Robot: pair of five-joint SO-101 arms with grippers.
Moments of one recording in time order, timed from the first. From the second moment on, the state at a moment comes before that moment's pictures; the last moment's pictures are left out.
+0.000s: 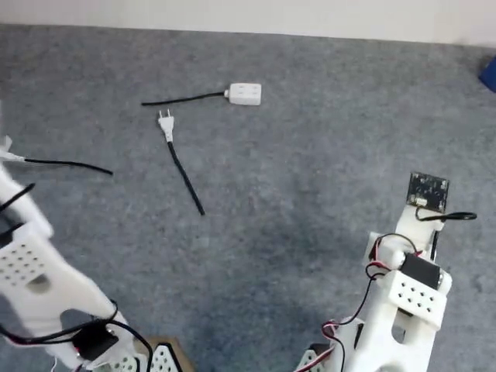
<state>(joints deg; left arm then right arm) -46.1 38.3 -57.5 87.9 -29.3 21.3 -54.0 69.8 52.4 13.1</state>
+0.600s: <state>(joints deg) -55.3 43.6 -57.6 86.2 -30.7 20.8 -54.0 70.0 52.4 13.1</state>
